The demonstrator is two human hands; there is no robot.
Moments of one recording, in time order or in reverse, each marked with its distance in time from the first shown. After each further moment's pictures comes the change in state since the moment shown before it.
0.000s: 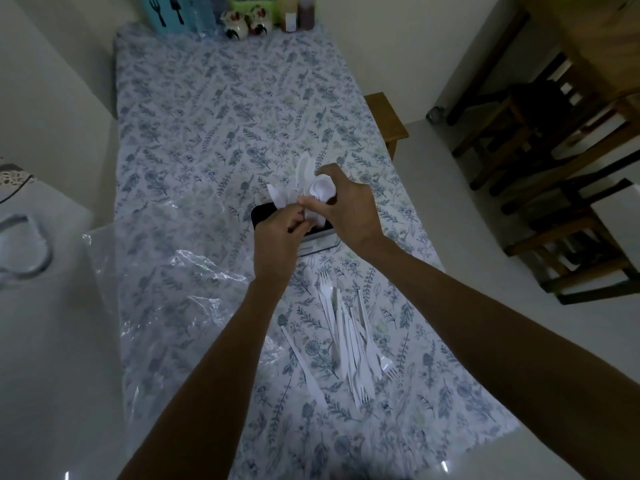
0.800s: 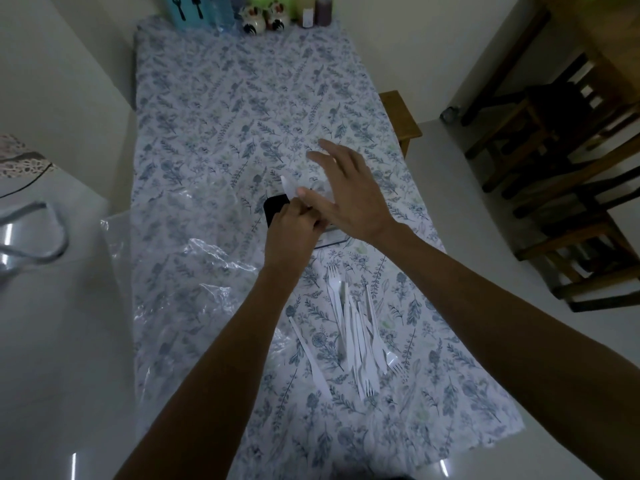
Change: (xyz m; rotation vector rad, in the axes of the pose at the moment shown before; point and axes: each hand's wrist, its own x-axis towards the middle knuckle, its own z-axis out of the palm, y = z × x) left_hand -0.001 -0.007 0.002 0.462 -0.114 0.155; right_hand 0.005 -0.010 -0.003 -0.271 -0.041 -0.371
